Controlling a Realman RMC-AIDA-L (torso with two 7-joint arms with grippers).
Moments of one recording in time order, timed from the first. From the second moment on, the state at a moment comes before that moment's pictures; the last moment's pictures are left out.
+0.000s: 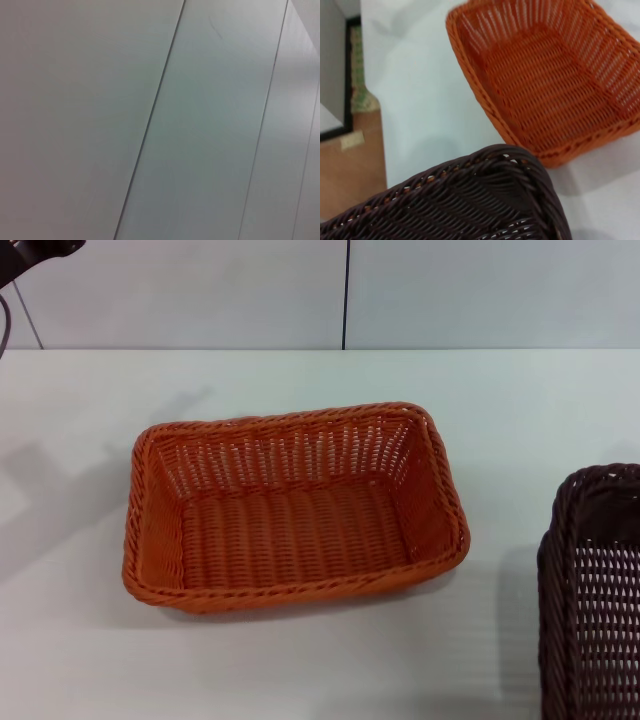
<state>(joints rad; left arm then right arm) -0.44 -2.05 0.82 0.97 1.29 1.37 -1.65 0.90 1.84 -0.61 -1.06 -2.65 -2.17 1.69</state>
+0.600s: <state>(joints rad) -0.46 -2.06 0.73 0.96 1.28 1.36 -1.59 0.81 1.88 -0.59 -1.07 -2.27 -2.16 1.98</state>
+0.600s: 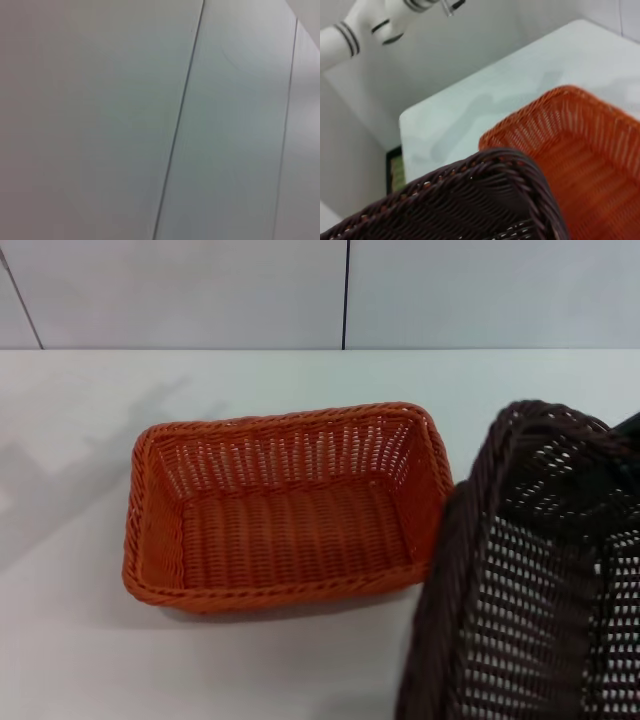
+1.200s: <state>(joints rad) -0.46 -2.06 0.74 0.93 1.28 1.34 -1.56 0.79 1.99 -0.58 -1.20 -2.19 -2.02 2.19</state>
